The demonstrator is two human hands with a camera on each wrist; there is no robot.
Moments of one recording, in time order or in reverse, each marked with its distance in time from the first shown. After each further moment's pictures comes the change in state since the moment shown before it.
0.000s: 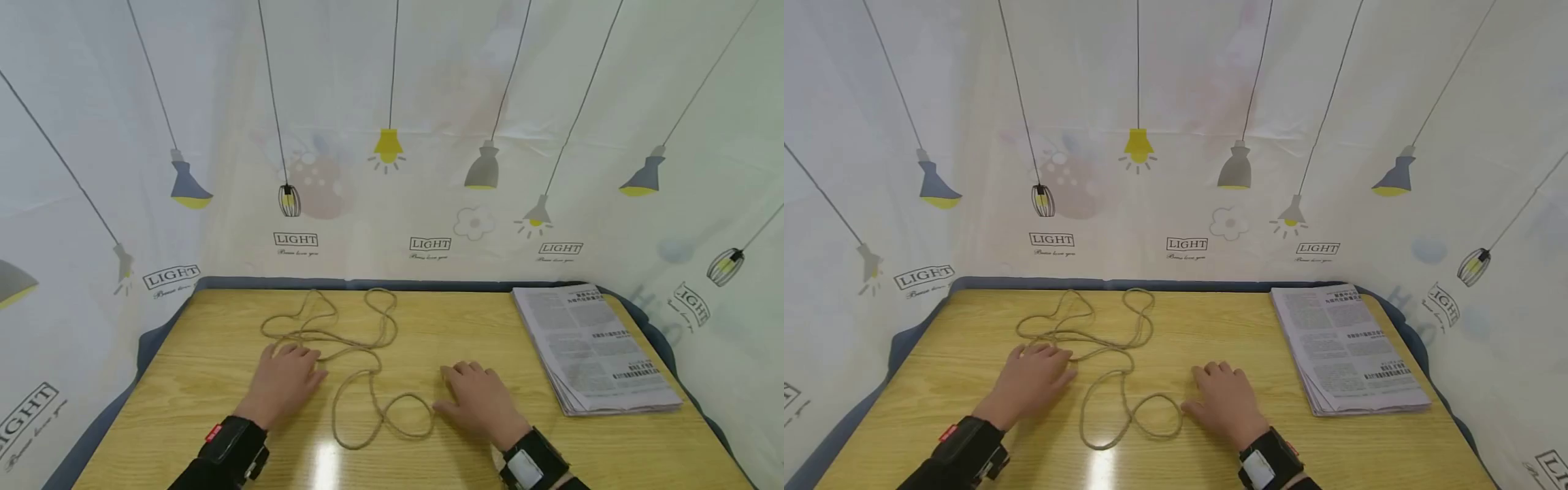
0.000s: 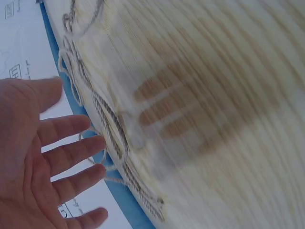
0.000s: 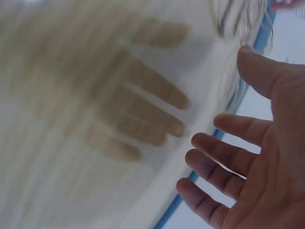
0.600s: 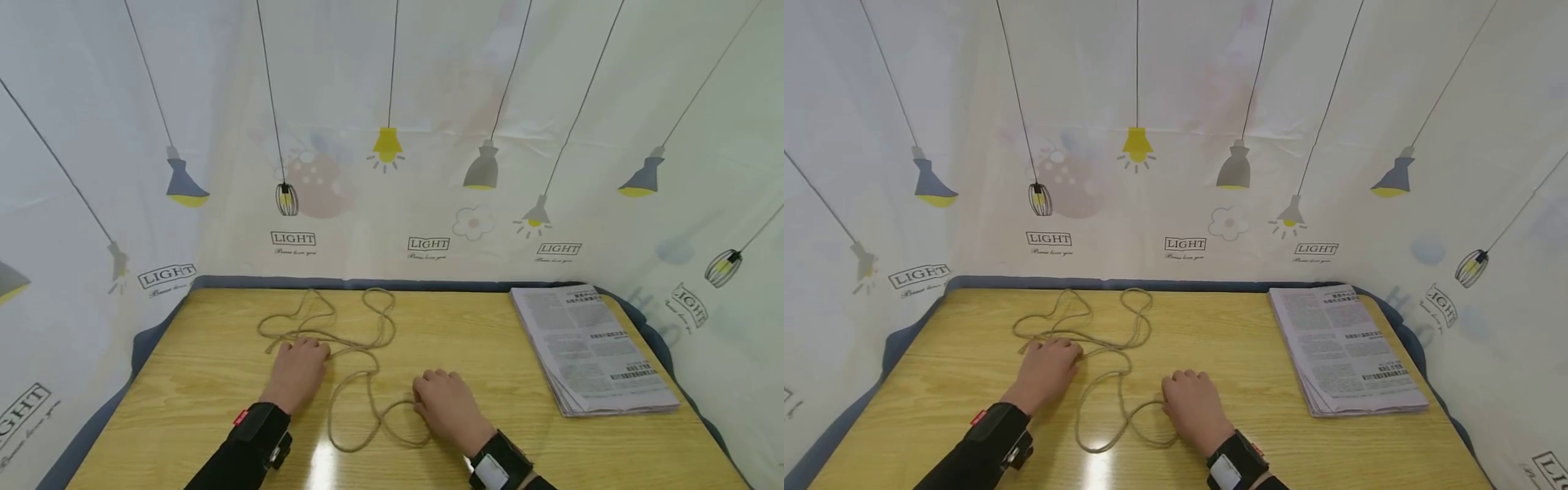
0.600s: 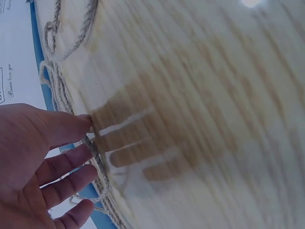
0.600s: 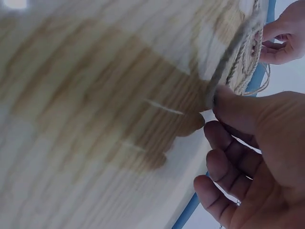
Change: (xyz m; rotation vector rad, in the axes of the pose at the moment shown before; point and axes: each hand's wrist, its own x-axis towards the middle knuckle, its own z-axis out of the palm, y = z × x) left_hand 0.029 0.018 0.019 0.016 0.083 -0.008; right_hand 0.015 -0.036 0.018 -0.076 0.101 -0.150
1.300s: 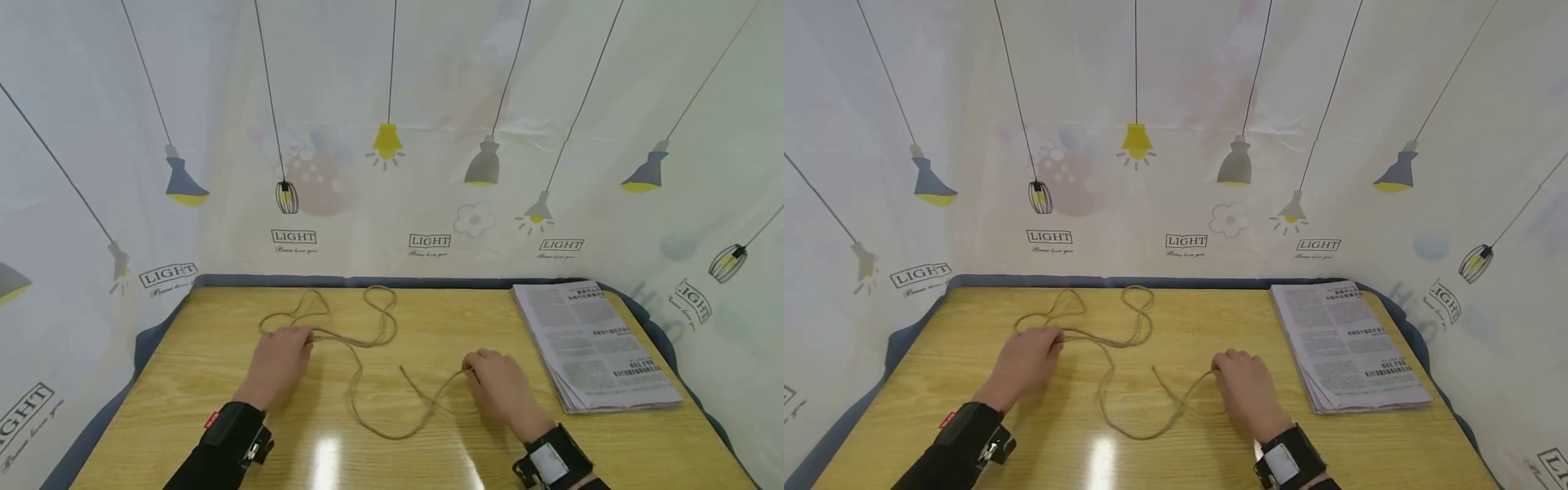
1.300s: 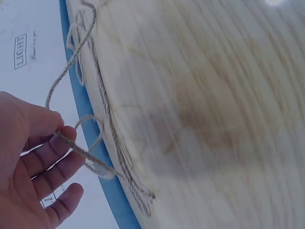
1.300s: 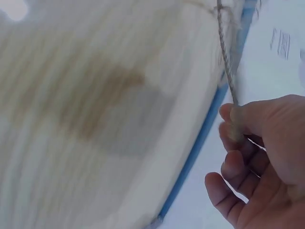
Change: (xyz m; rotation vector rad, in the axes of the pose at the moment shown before) left_hand -0.003 -0.027 -0.020 -0.119 0.090 -0.025; right_hand -0.023 0.059 -0.032 0.092 0.125 0.146
